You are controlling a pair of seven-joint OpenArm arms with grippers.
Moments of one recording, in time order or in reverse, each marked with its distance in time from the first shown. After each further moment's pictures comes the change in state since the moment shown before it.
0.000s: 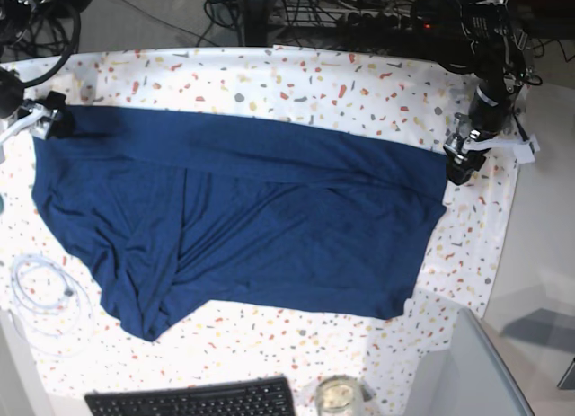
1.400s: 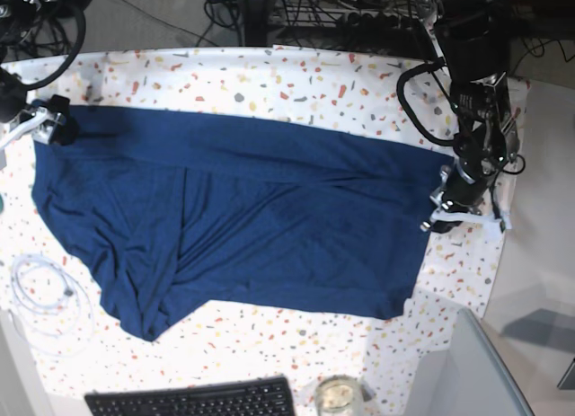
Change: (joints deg) left arm -18.2 -0.5 7.7 -11.5 11.9 4.0 1.0; right arm 0.0 -2.0 0.0 3.8 -0.2 0.0 -0.2
